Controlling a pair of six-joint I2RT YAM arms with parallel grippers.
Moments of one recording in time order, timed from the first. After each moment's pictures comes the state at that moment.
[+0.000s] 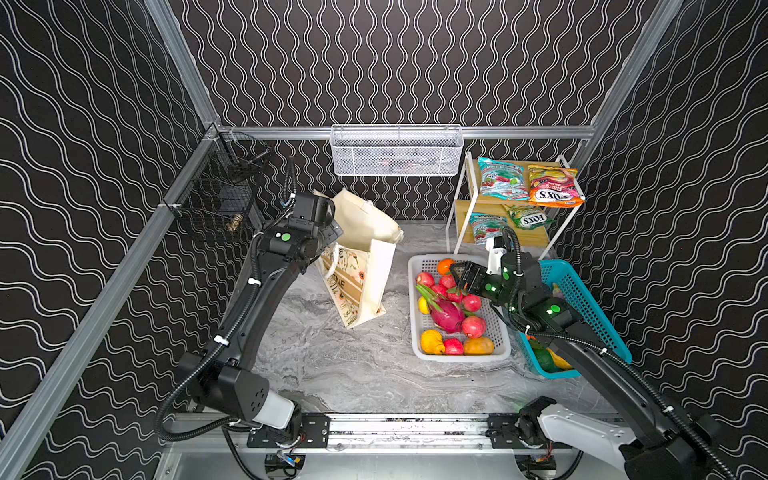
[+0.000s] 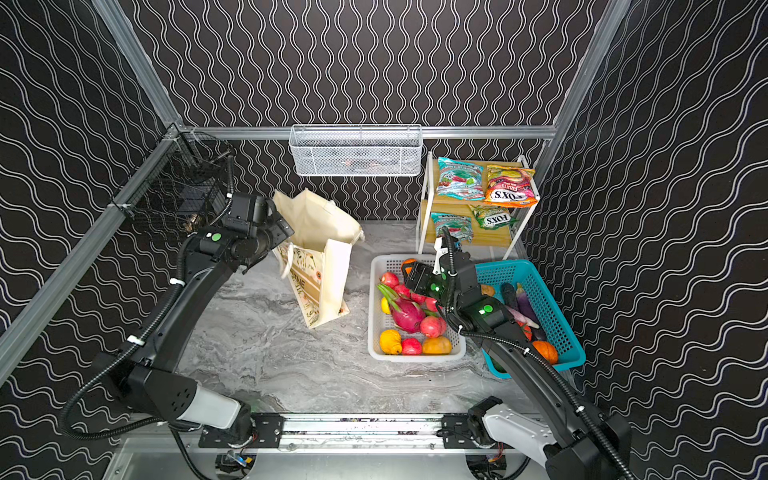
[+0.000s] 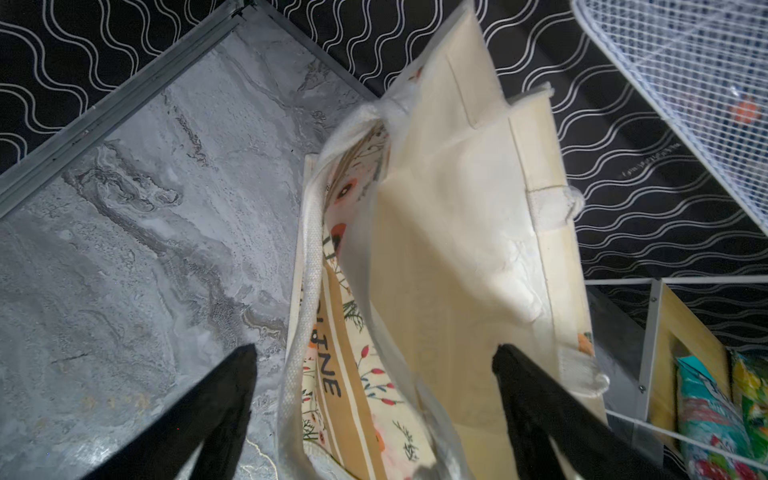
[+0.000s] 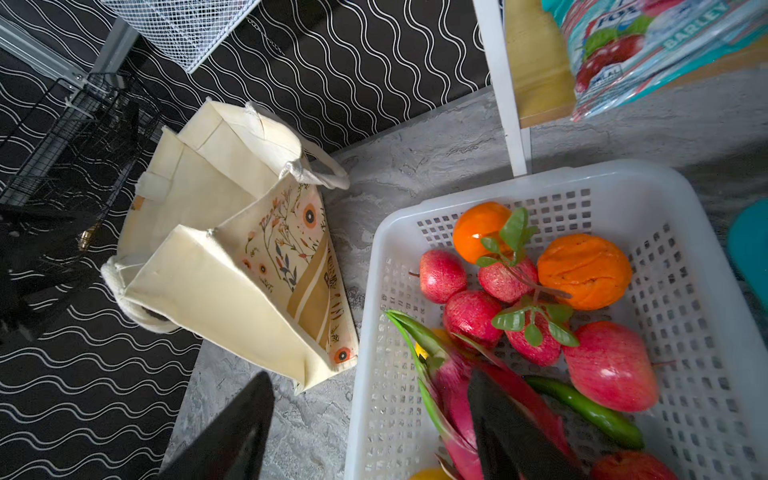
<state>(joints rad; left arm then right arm) -0.28 1.51 1.67 -0.92 -0.34 -0.85 0.49 1.07 0.98 -0.36 -0.04 0.65</state>
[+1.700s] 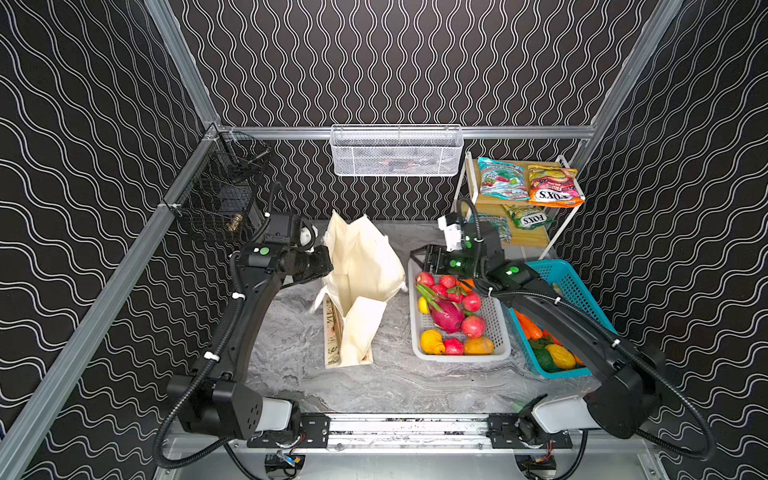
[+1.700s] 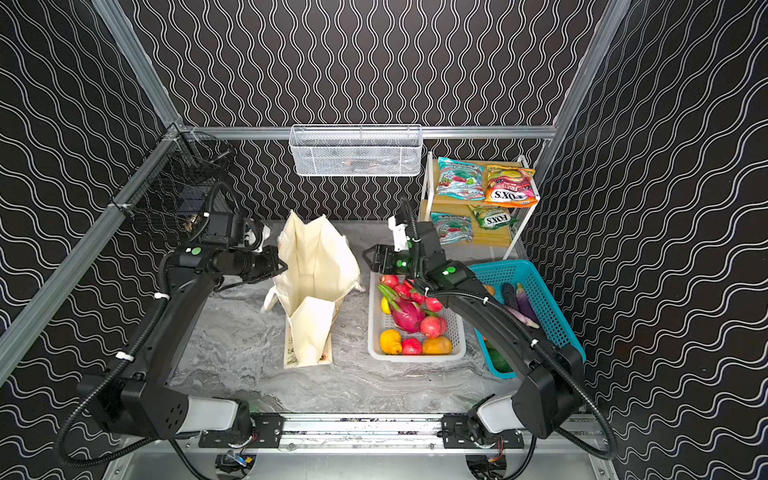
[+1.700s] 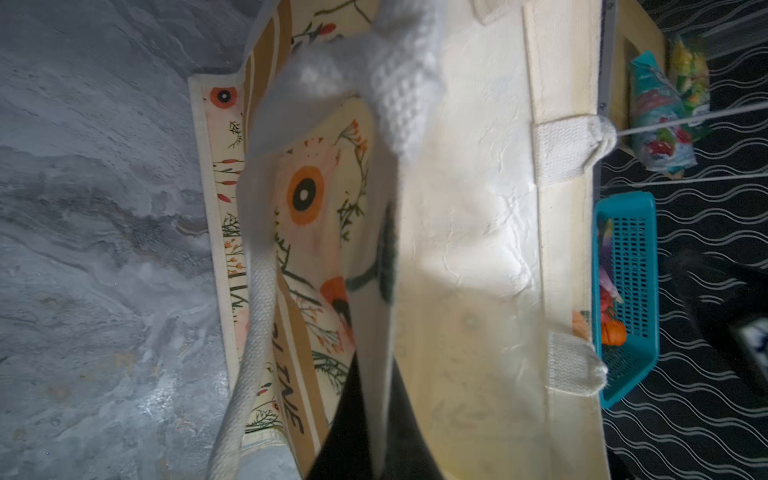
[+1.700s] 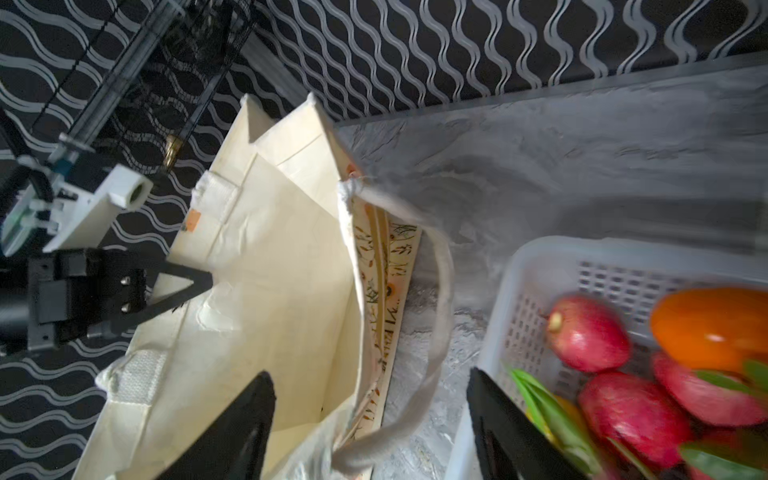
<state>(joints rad) -0.13 1.36 1.45 -1.02 0.35 -0.41 0.61 1.45 1.29 -0.33 -0.29 0.53</state>
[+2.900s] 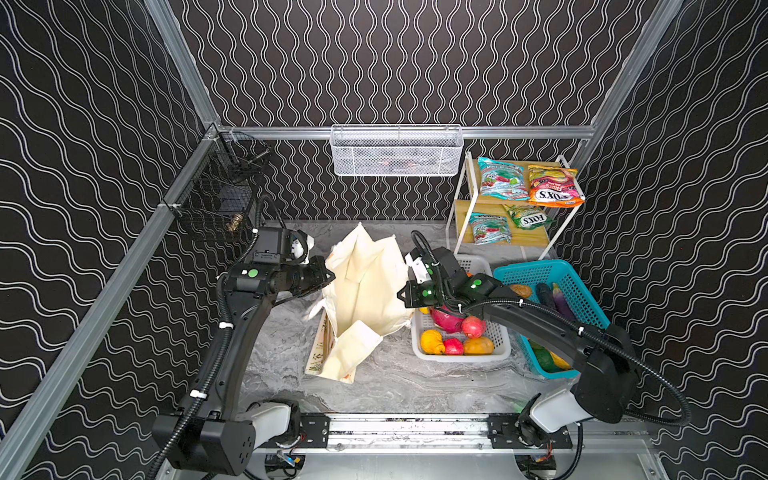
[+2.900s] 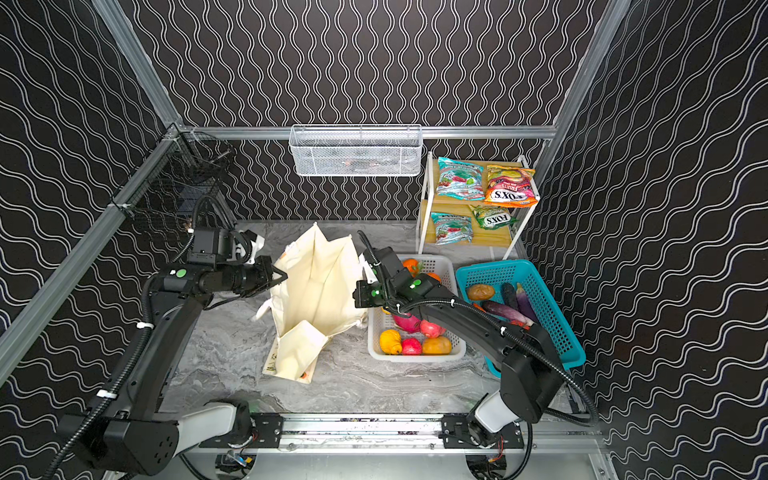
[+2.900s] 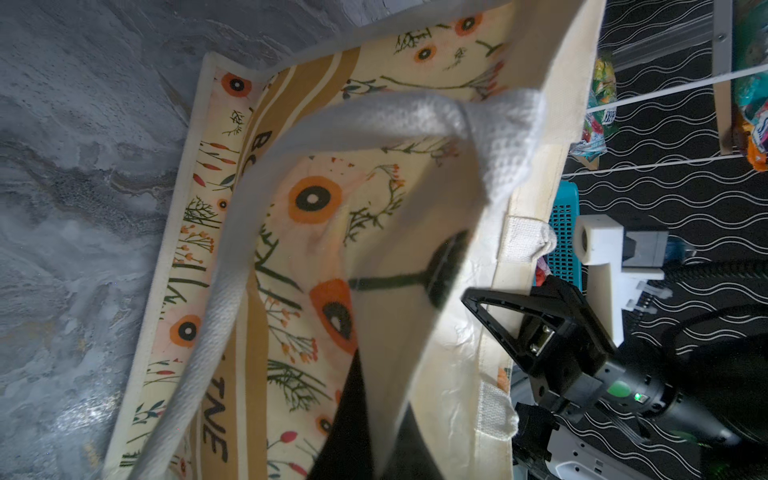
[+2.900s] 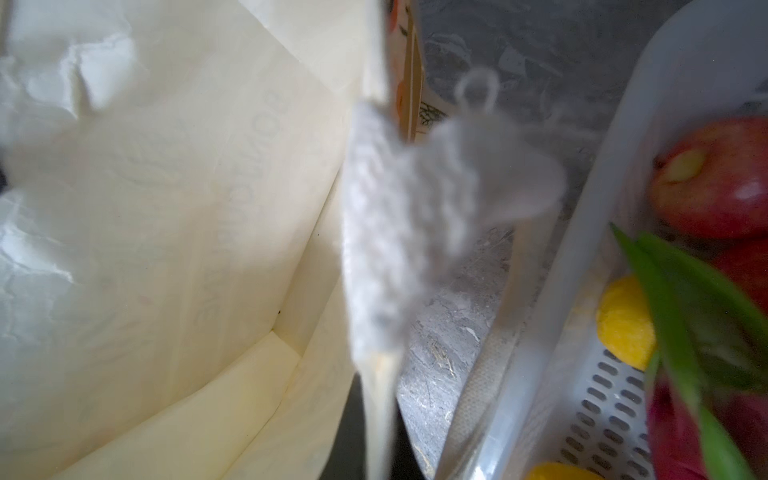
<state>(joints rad) -0.11 1.21 1.33 -0.99 0.45 -0.50 0.77 1.53 1.27 -0.50 -0.20 0.58</state>
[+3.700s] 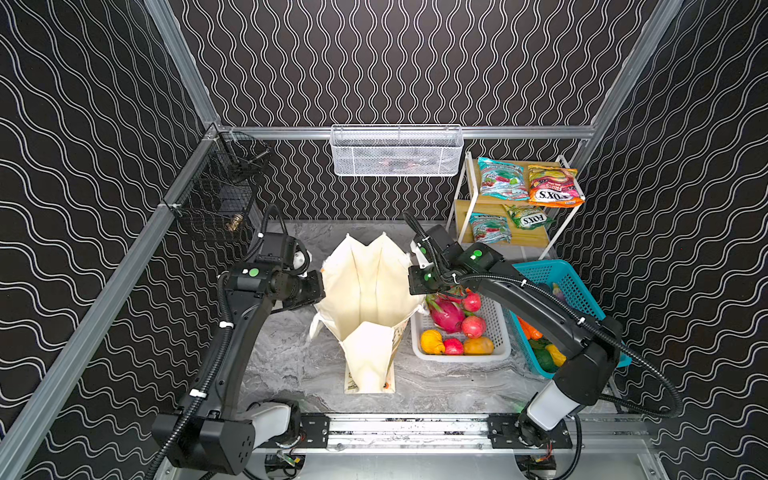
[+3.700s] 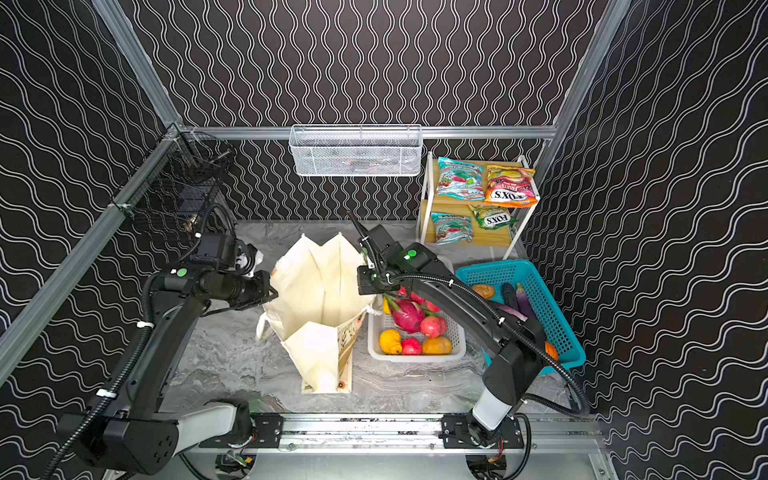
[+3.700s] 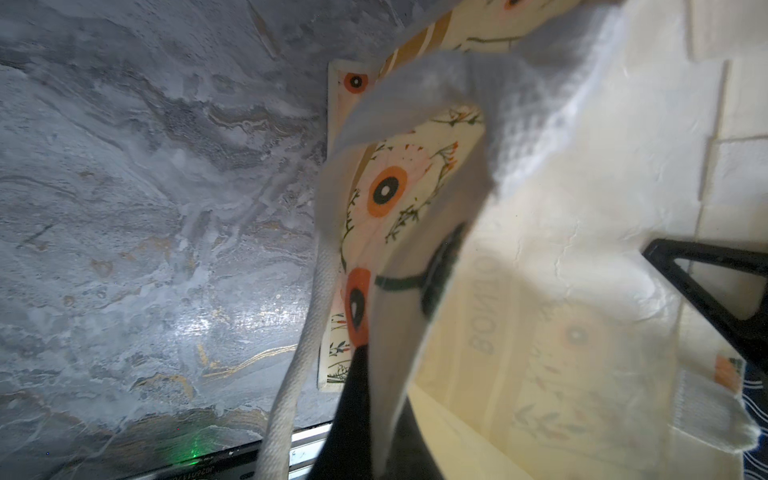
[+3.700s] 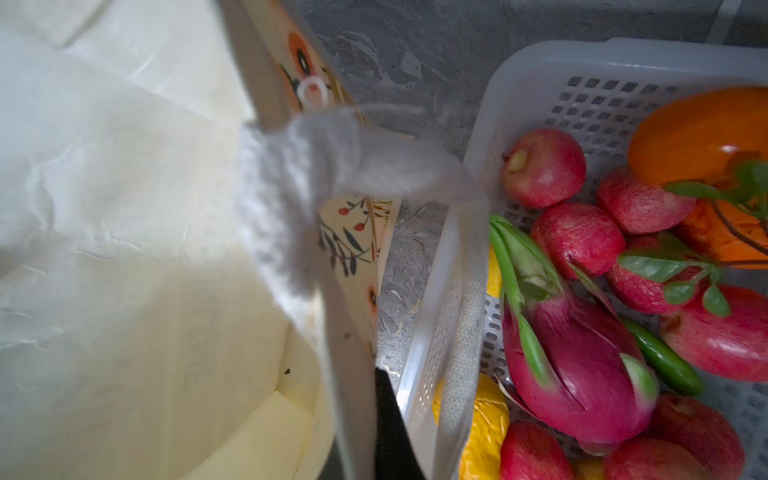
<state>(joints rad) -0.15 1.22 1.33 -1.20 0.32 -0.38 0.77 1.66 1.66 -1.00 -0.03 0.53</state>
